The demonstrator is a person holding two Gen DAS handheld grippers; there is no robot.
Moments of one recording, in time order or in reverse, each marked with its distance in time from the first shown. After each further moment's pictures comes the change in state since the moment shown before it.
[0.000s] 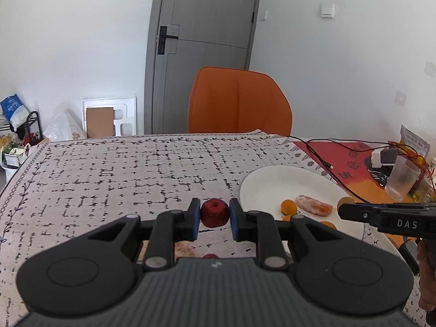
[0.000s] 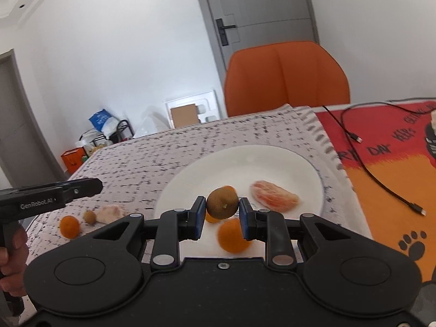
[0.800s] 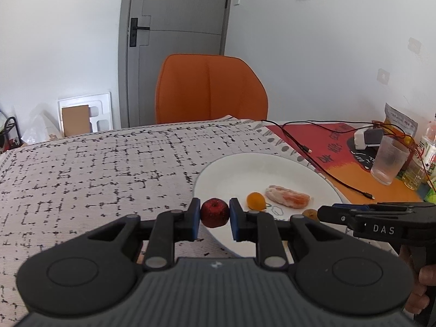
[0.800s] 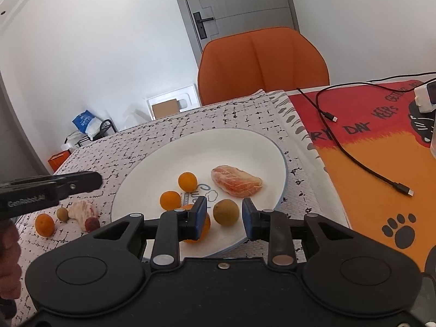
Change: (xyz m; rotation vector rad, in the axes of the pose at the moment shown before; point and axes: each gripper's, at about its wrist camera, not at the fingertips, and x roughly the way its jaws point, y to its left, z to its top) left arm 0.035 -0.044 0.000 0.069 0.055 -0.077; right arm 0.012 -0.033 -0.013 0.050 0.023 -0.047
